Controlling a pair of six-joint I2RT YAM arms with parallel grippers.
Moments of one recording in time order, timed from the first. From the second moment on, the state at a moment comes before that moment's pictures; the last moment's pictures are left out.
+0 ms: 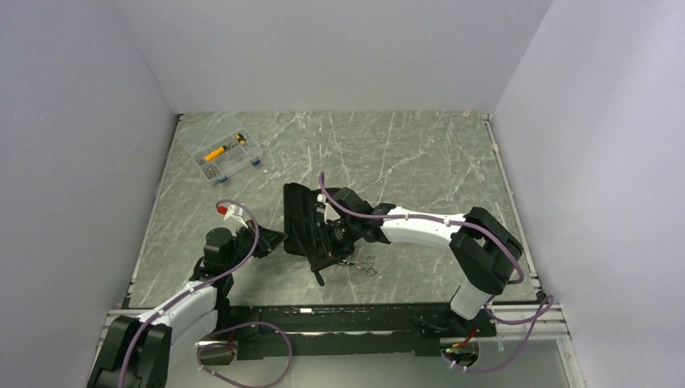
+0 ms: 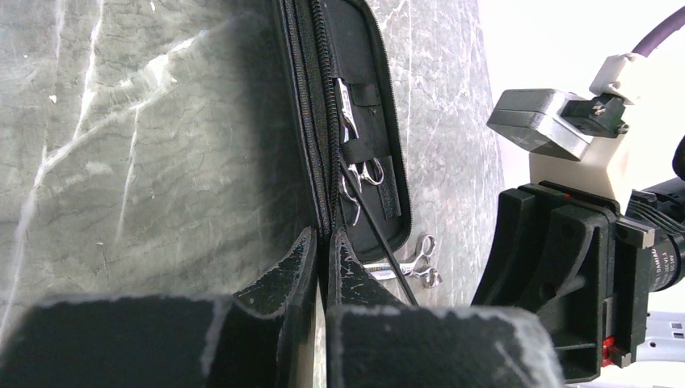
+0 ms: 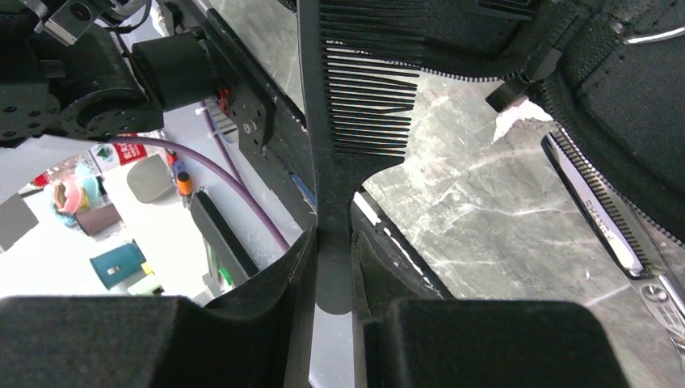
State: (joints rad) left arm -0.23 0.88 0.01 0.57 0.42 -0.85; right arm 0.91 1.66 0.97 -0.22 -0.59 0.77
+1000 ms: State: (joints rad) left arm -0.23 0.84 0.01 0.55 0.42 -0.85; right arm 0.90 1.82 1.05 -0.14 -0.65 0.78
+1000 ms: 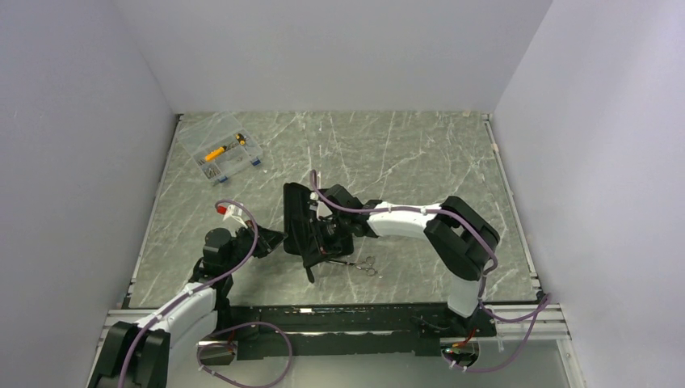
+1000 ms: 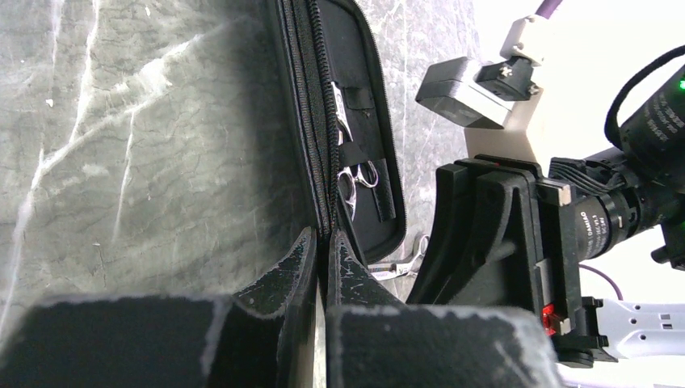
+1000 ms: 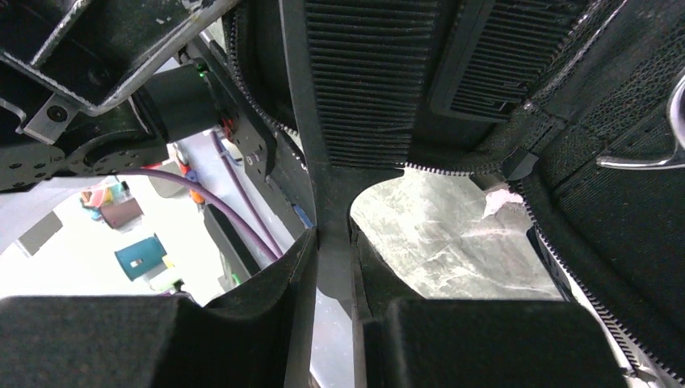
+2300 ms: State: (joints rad) left arm -0.22 0.82 0.01 0.54 0.42 -0.83; right arm 0.83 1.97 1.17 -0.04 -0.77 0.85
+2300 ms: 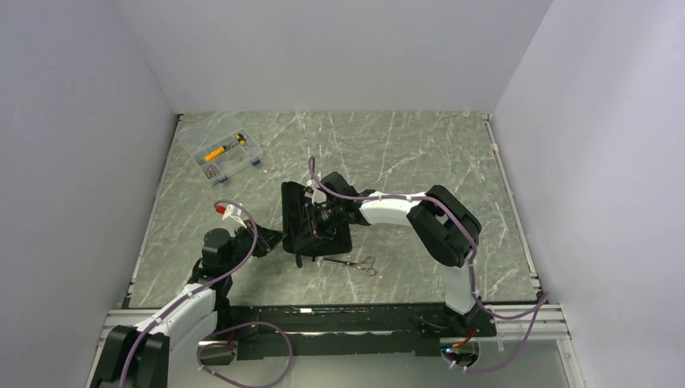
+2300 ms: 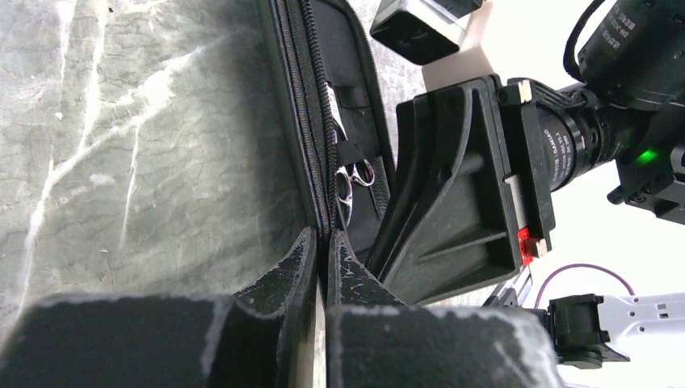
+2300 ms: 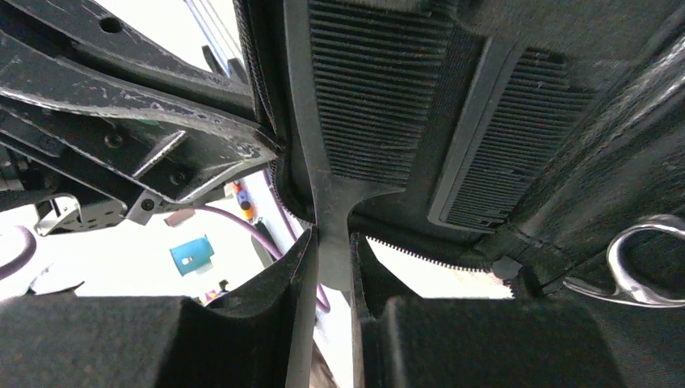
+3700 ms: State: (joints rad) left arm -0.22 0.83 0.01 0.55 0.45 -0.83; right arm 0.77 2.05 1.24 0.11 -0.74 0.92
